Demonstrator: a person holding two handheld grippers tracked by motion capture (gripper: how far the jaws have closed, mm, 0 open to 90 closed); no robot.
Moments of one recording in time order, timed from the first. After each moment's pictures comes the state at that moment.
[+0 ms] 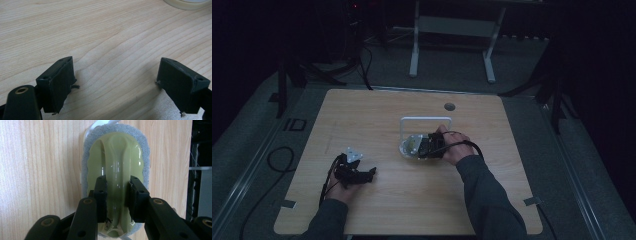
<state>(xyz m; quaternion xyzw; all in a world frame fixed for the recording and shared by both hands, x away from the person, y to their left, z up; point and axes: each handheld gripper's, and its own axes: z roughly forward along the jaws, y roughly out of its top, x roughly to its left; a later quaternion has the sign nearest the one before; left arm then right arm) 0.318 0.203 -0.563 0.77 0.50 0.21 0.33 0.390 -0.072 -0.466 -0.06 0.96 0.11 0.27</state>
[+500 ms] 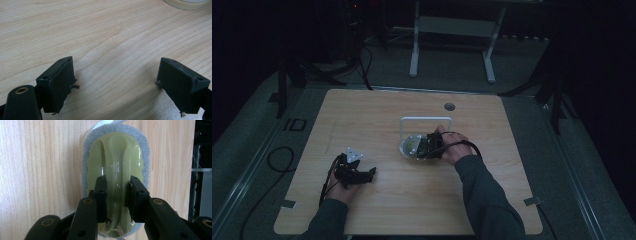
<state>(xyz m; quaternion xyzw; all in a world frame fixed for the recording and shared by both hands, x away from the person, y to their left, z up) 0.318 0.203 -0.563 0.77 0.50 0.21 0.33 0.392 -0.067 -0.471 -0.06 0.96 0.11 0.26</state>
